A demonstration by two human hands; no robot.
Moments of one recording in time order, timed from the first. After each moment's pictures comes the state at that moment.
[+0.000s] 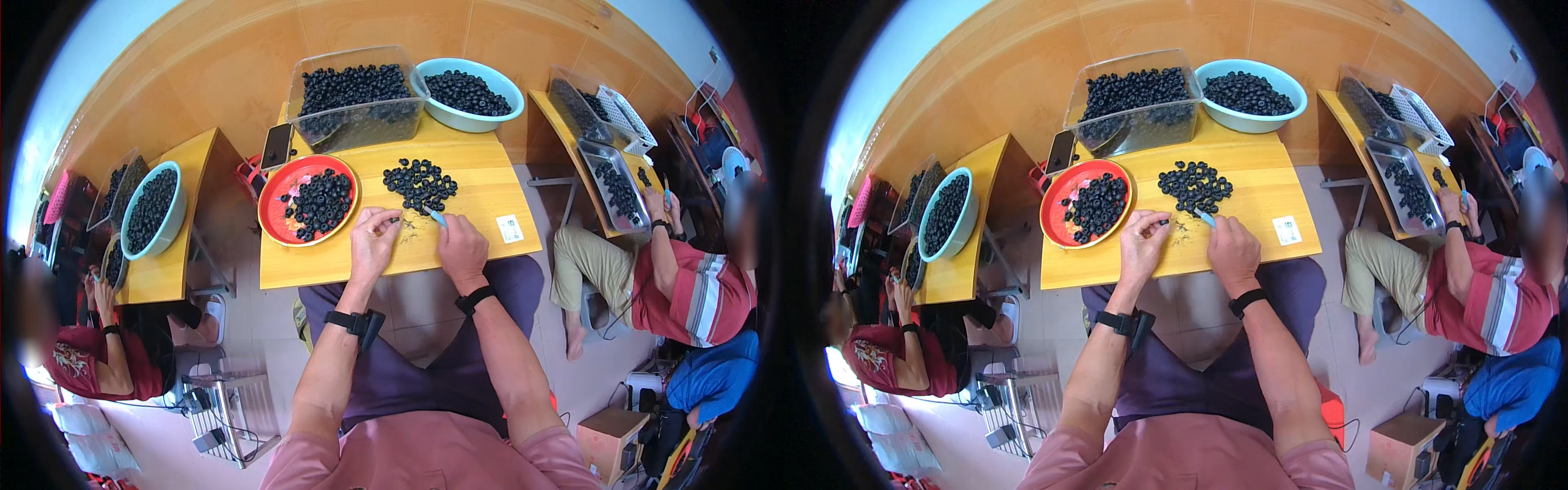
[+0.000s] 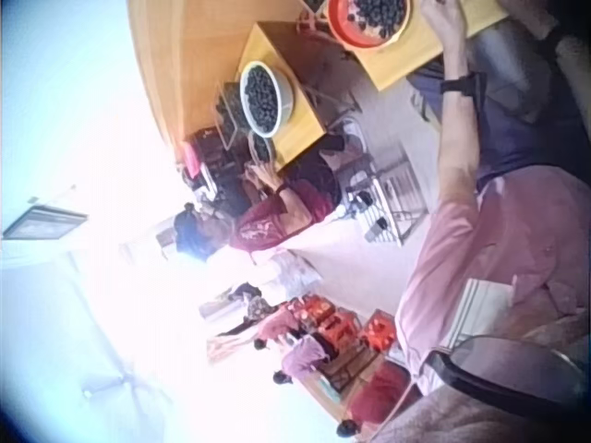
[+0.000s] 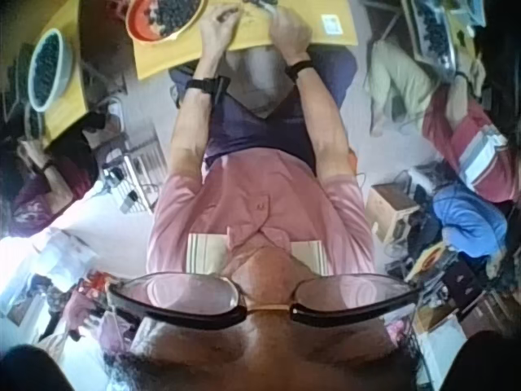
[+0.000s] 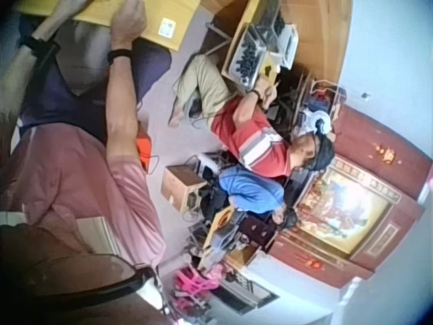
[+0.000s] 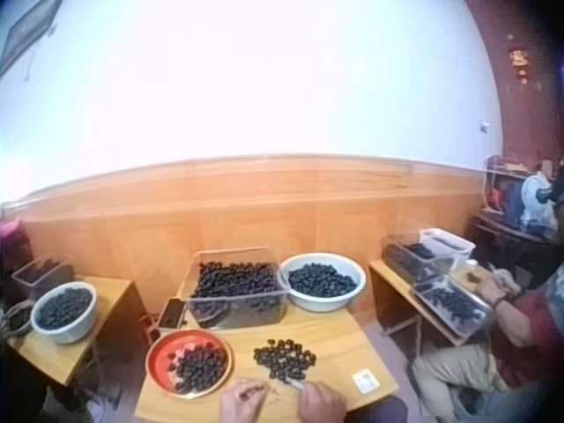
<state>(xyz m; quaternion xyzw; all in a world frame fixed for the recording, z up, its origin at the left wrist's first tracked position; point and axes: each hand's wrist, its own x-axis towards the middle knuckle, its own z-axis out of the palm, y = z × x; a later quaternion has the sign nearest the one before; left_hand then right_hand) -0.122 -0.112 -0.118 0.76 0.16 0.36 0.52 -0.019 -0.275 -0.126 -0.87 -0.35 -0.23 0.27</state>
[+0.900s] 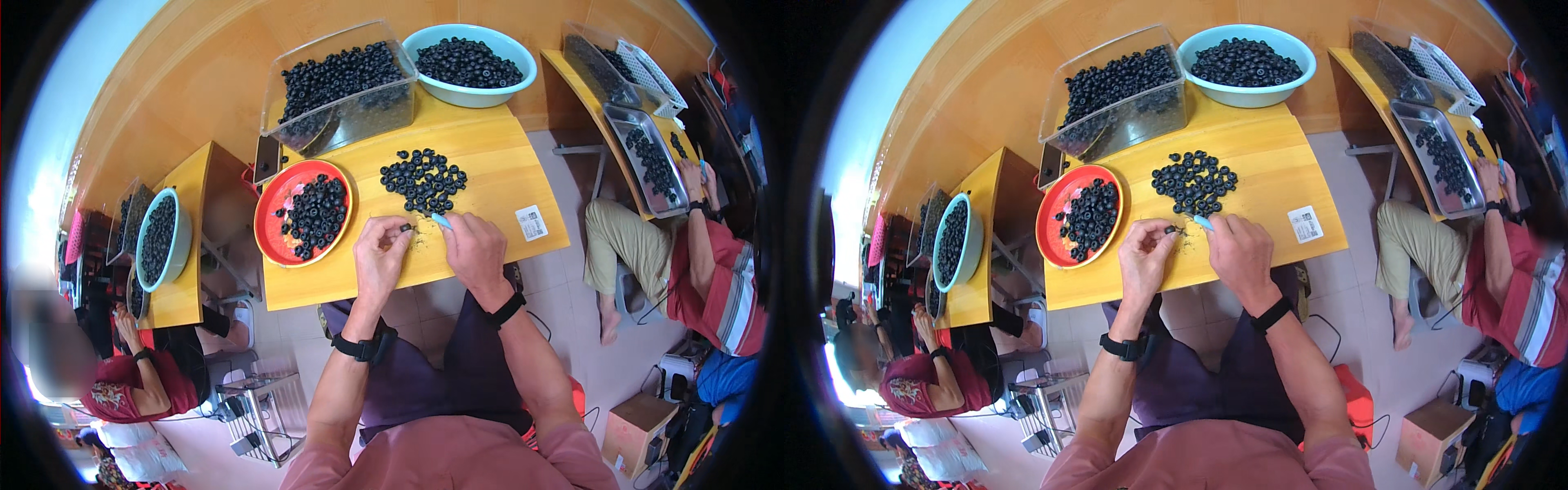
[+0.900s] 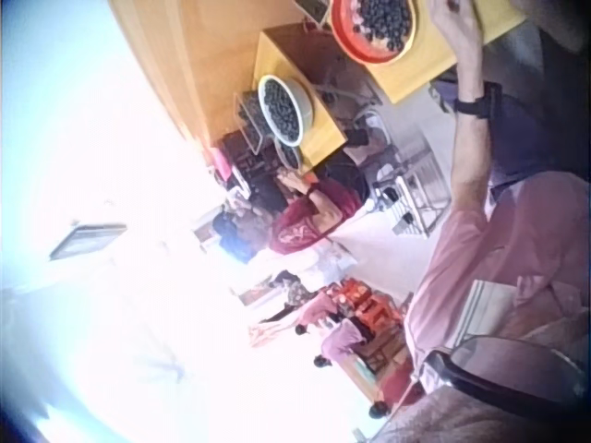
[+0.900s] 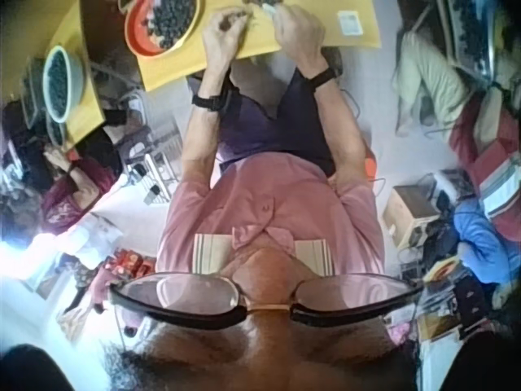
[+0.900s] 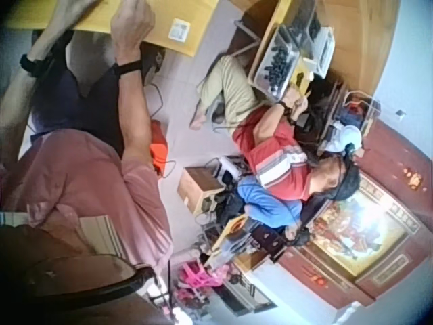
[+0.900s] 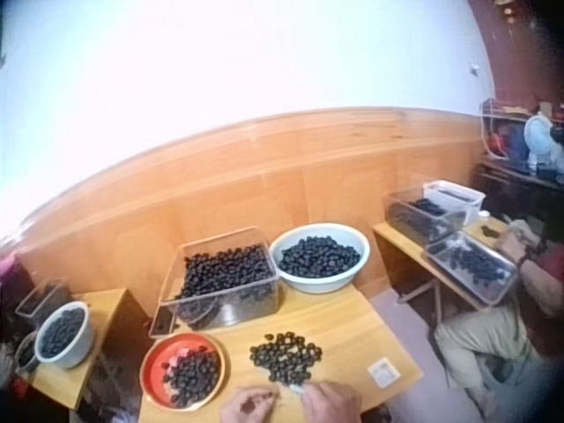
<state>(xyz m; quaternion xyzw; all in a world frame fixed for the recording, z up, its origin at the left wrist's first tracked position) -0.119 -0.123 -0.113 0.77 0.19 0.30 0.53 -0.014 -0.279 -0.104 -0.83 -0.39 -0.20 0.36</state>
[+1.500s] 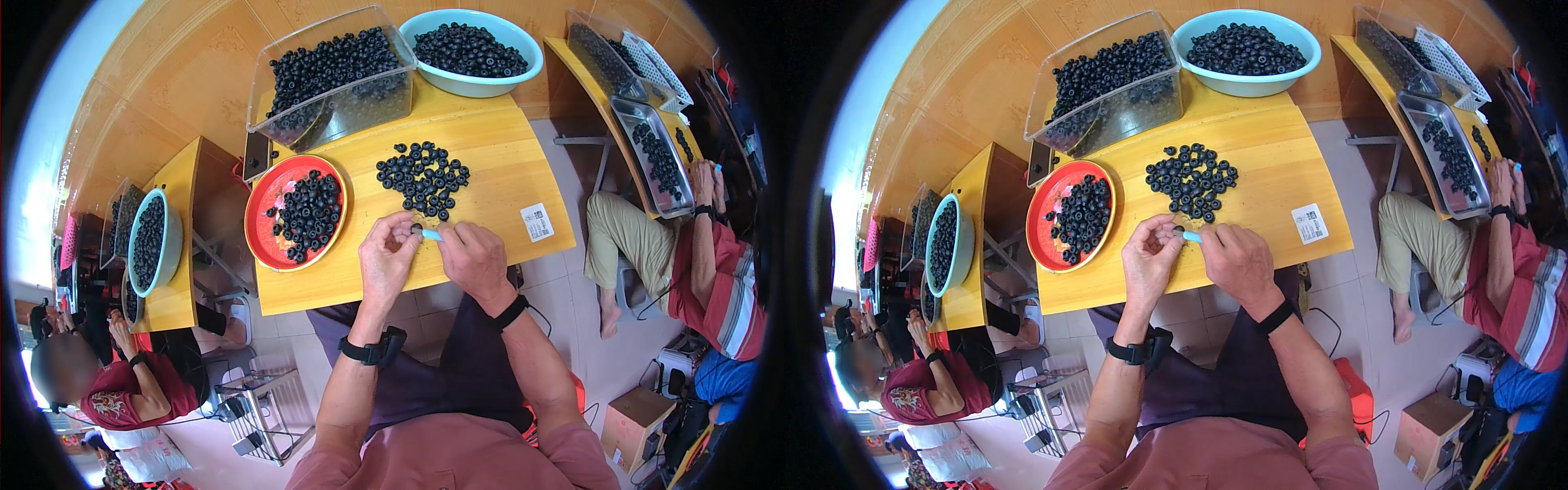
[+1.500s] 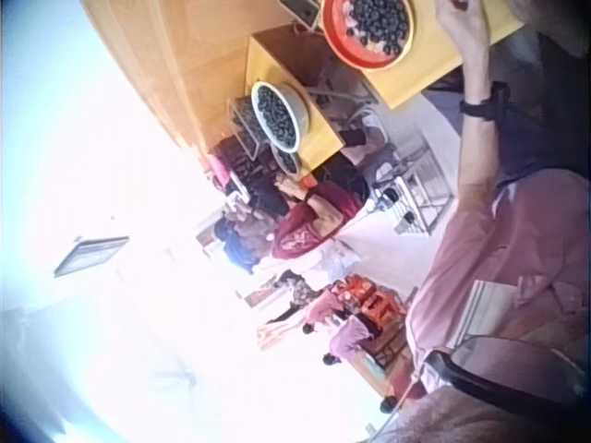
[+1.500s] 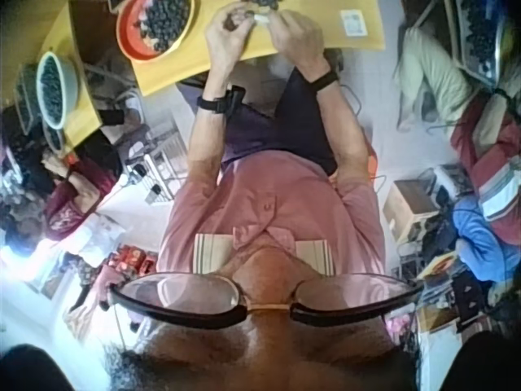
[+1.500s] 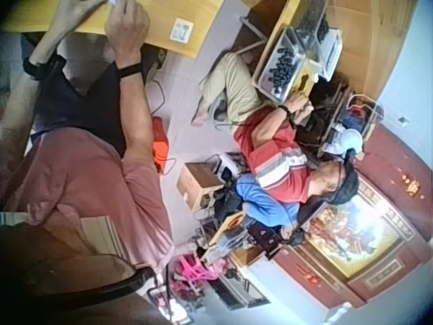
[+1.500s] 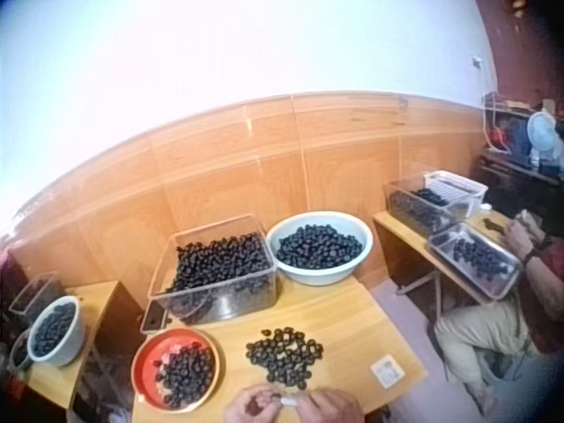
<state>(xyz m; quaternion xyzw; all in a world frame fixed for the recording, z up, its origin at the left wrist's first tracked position) -0.107 -0.131 -0.127 0.70 0.20 0.29 0.62 -0.014 -0.280 -0.106 -0.80 -0.48 -0.21 0.28</state>
